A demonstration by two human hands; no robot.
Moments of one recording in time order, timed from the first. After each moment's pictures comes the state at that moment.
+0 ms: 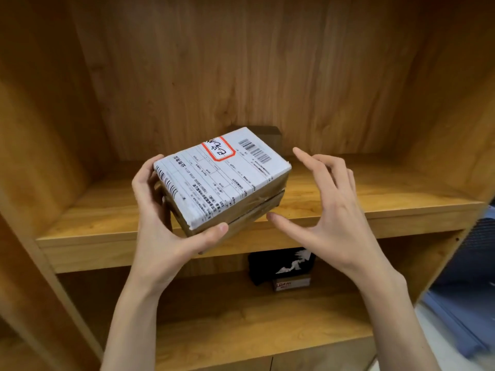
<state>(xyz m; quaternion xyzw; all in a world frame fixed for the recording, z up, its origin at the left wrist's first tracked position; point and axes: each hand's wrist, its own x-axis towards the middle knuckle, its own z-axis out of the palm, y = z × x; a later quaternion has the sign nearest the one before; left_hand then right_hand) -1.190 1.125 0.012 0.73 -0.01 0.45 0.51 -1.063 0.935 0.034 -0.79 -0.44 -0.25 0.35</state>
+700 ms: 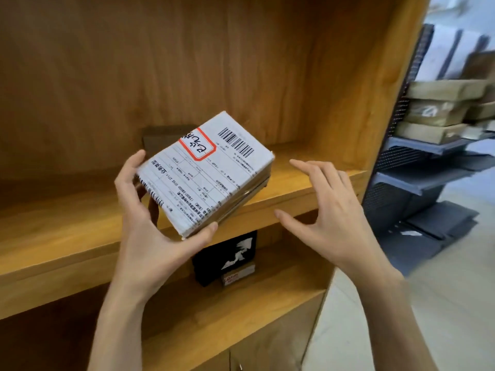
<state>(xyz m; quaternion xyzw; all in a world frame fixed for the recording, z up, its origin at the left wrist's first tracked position) -1.155 1.073 0.021 0.78 -0.09 0.41 0.47 -1.072 0.847 0.031 -0.87 -0.30 -0.31 0.26</state>
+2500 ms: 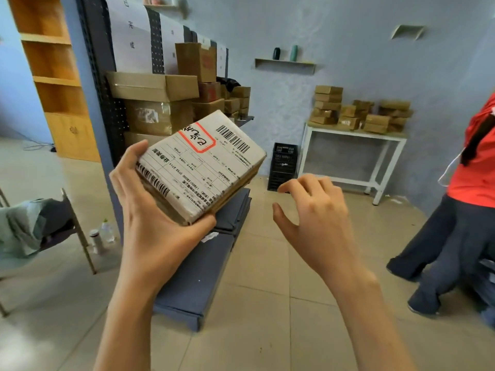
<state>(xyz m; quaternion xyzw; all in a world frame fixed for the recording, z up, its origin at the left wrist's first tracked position) -0.641 0.418 0.017 0.65 -0.37 0.24 0.62 -0.745 0.230 0.016 -0.88 0.13 -0.44 -0.06</state>
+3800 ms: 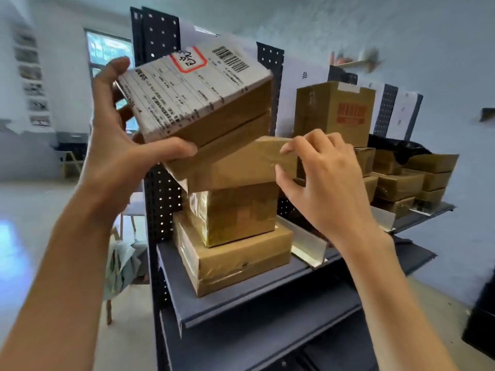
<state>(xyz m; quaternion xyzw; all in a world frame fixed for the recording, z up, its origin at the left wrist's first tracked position) -0.171 0.176 0.145 0.67 -0.20 0.45 0.55 -0.124 -0.064 0.127 -0.80 -0.25 -0.54 0.10</state>
